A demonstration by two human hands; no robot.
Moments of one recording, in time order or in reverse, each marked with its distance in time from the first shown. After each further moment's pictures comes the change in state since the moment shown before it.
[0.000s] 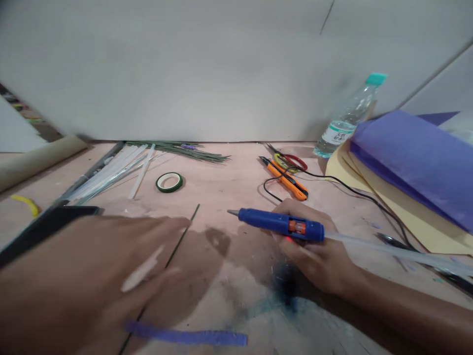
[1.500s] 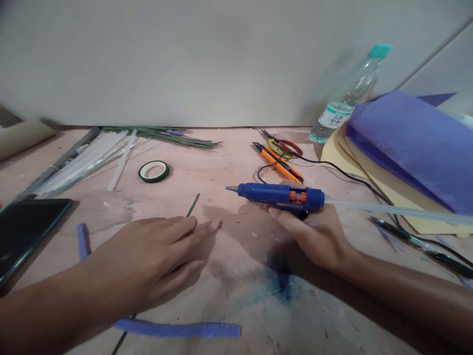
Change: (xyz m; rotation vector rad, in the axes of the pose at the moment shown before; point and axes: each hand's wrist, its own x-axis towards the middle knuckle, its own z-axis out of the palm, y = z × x) left_hand 0.027 0.014 0.053 0.018 -0.120 0.210; right_hand 0.006 0.005 0.007 0.021 0.323 0.254
